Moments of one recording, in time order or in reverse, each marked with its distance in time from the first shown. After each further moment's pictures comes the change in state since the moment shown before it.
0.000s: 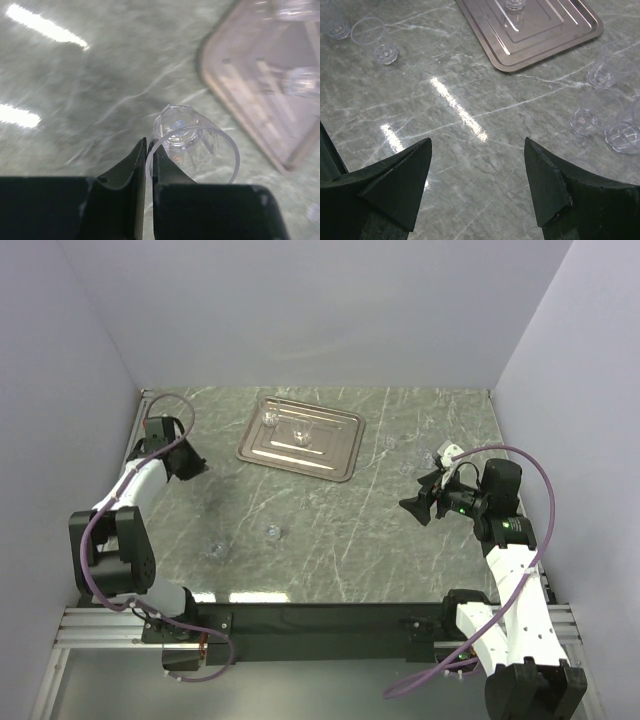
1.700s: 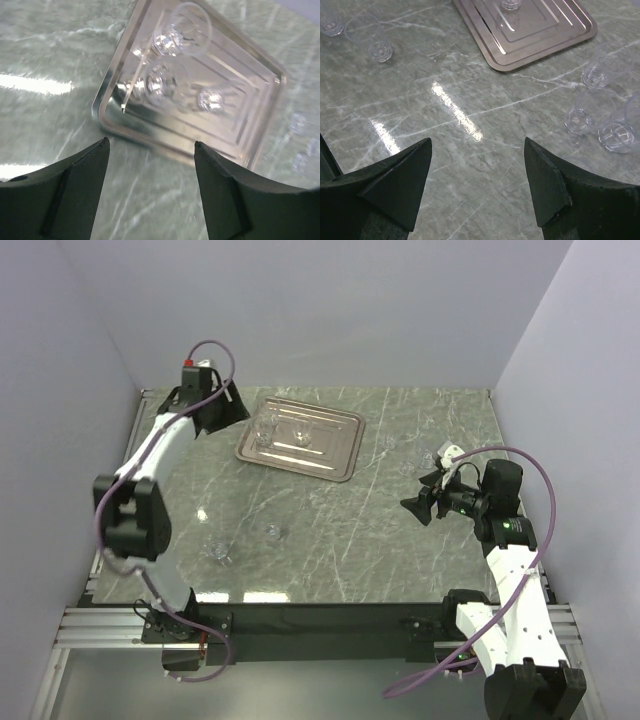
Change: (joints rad) left arm -0.225 0.303 0.562 -0.106 -0.013 0.081; right arm -0.006 -0.005 0.000 -0.004 0.006 -0.026
